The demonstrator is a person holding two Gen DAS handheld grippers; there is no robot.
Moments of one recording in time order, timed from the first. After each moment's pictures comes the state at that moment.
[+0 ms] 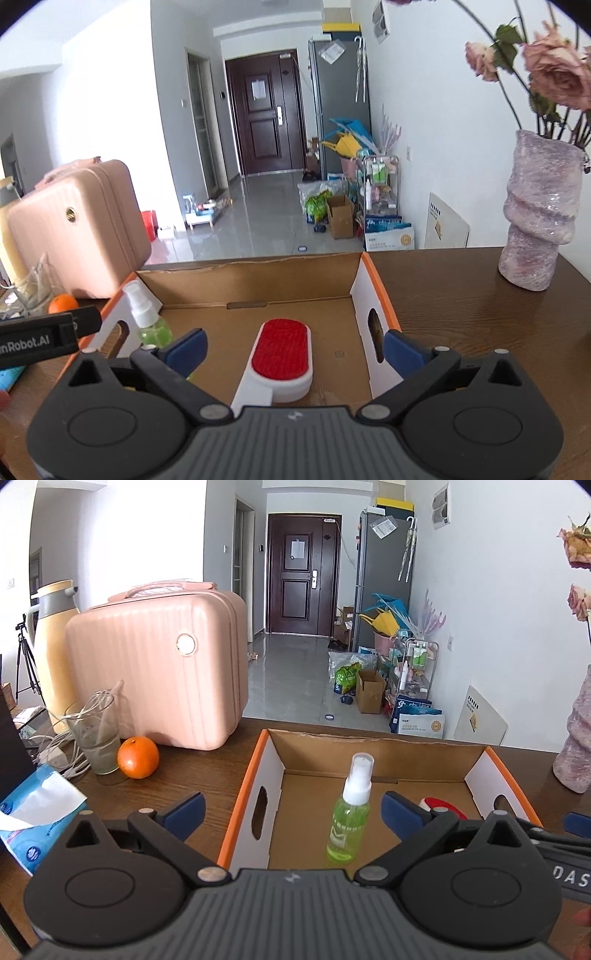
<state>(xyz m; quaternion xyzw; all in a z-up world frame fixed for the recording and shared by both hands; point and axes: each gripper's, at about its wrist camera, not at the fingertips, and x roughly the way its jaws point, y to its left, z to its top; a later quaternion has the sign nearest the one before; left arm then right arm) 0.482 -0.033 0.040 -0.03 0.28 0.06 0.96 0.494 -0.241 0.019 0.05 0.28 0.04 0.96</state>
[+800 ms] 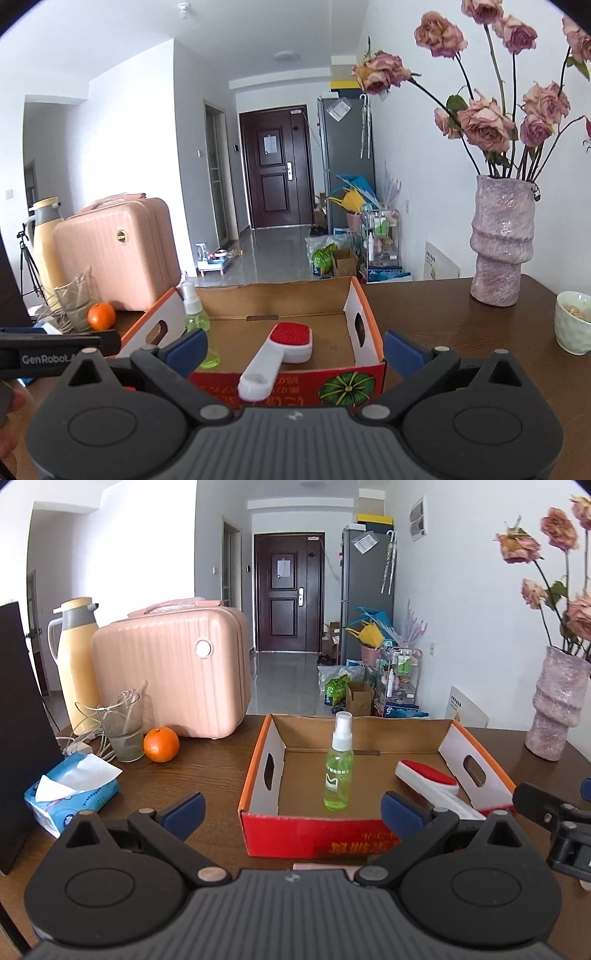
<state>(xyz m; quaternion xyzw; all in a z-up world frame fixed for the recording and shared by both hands) 0.376 -0.040 0.038 0.00 0.24 0.05 0.97 0.373 -0.247 0.025 0.04 0.19 0.05 0.98</state>
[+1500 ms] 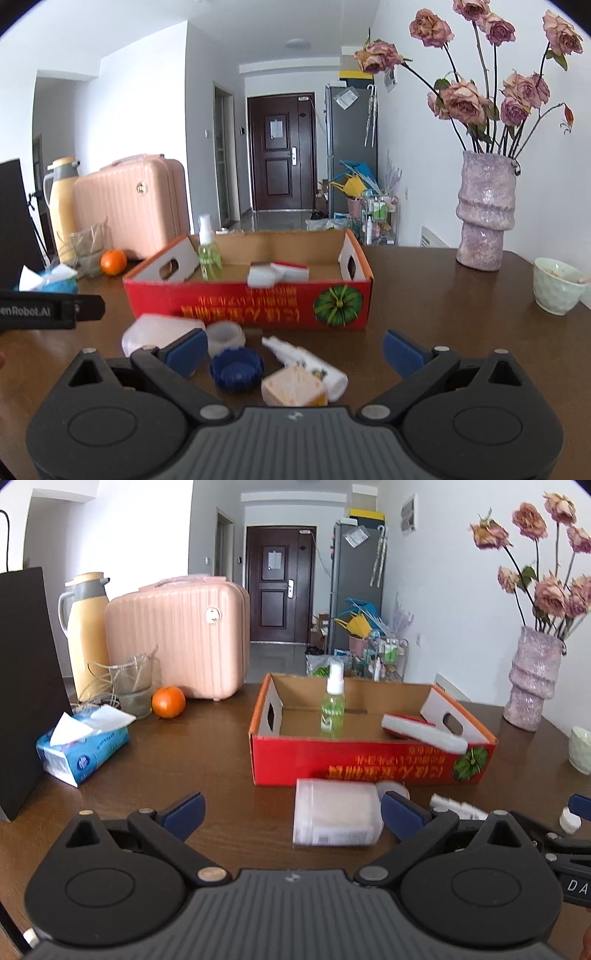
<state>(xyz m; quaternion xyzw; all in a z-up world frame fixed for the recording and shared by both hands) 0.303 -0.027 0.003 -0.01 0.26 0.02 0.97 0.296 -0.248 -0.022 0.01 0.22 0.05 0.98</state>
